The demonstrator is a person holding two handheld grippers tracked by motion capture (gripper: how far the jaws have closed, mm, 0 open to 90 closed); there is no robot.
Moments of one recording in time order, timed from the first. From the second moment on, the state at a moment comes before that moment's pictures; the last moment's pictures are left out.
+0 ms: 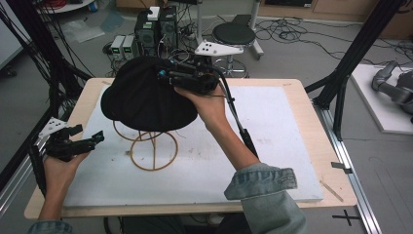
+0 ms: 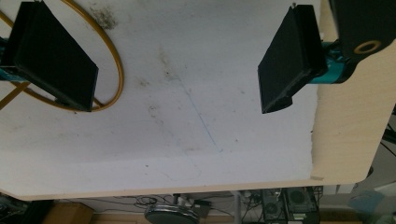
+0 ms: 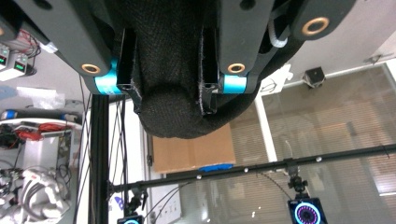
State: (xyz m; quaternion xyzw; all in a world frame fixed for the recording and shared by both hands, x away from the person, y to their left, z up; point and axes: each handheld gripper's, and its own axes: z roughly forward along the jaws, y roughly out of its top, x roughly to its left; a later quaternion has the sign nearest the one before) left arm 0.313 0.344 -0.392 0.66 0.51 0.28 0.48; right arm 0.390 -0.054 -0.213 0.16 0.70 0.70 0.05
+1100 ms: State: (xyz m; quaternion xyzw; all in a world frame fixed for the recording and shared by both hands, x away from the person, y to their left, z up) left arm 0.312 0.348 -0.392 0.66 0.51 0.28 0.48; right arm 0.388 -0.024 -0.247 0.16 0.74 0.65 0.04
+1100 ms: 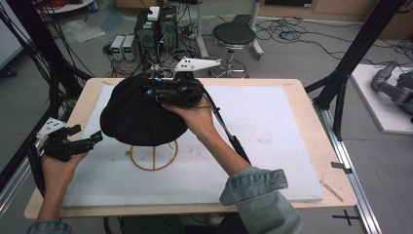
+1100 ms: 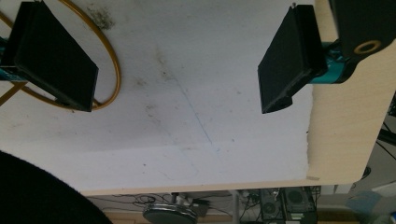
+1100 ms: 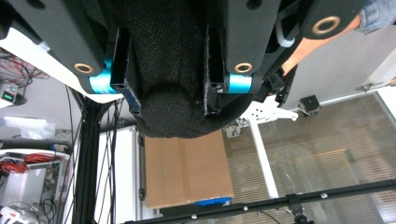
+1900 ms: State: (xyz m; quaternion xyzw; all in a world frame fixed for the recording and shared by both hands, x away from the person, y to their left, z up) left arm 0.312 0.352 -0.393 0.65 0.51 0.29 0.47; right arm 0.392 -0.020 -0.256 0.18 0.75 0.63 0.02
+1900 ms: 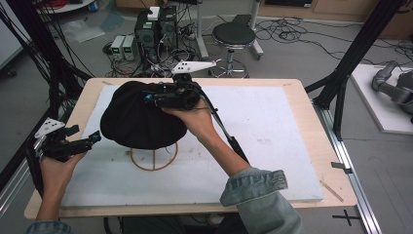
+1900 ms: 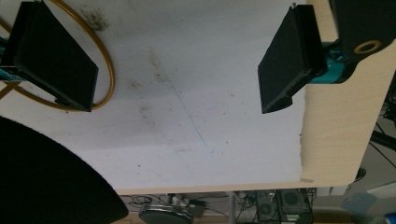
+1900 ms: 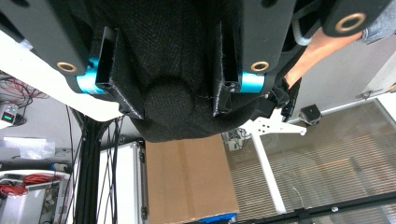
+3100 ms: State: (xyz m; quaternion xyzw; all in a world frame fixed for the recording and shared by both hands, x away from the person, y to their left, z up) left arm 0.312 0.349 -0.393 0.66 0.51 0.28 0.47; right arm 0.394 -0.099 -0.252 0.25 0.74 0.62 0.10
